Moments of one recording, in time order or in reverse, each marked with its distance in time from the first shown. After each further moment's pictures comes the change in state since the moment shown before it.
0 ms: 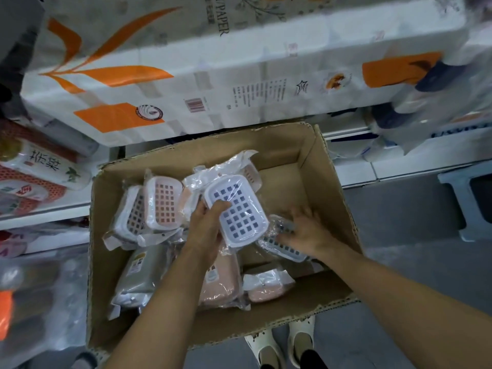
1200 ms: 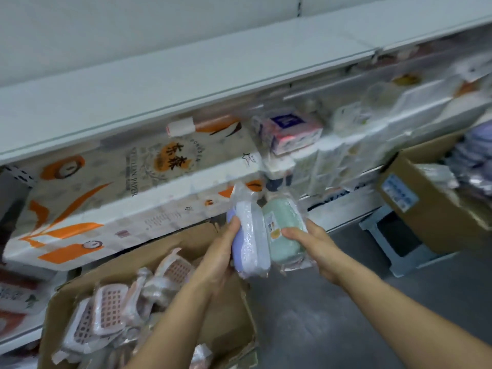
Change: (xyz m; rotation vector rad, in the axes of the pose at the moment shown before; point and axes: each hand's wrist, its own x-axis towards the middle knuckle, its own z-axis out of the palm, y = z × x) left_hand -0.163 0.066 0.248 0.205 -0.493 0.072; right_hand -0.188 0.090 -0.216 1.259 0.335 -0.168
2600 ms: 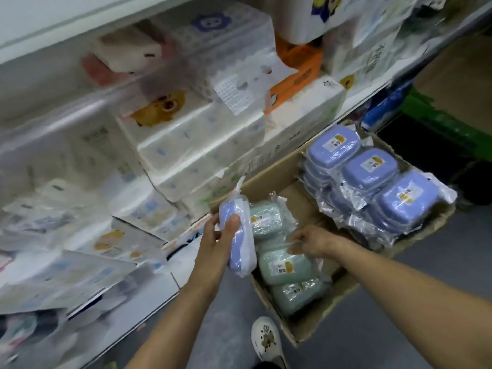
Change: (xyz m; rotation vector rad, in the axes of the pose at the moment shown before) left_hand 0.363 -0.101 0.540 0.534 0.066 0.023; right_hand 0.235 -0.073 -0.651 -0.827 -0.030 0.366
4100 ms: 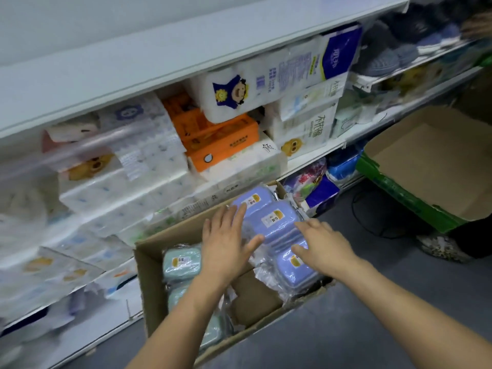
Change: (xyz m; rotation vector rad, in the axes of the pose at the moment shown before) left_hand 0.003 0.109 0.250 1.159 0.233 0.548; right_hand -0.117 0.100 -0.233 -0.591 0.397 -0.183
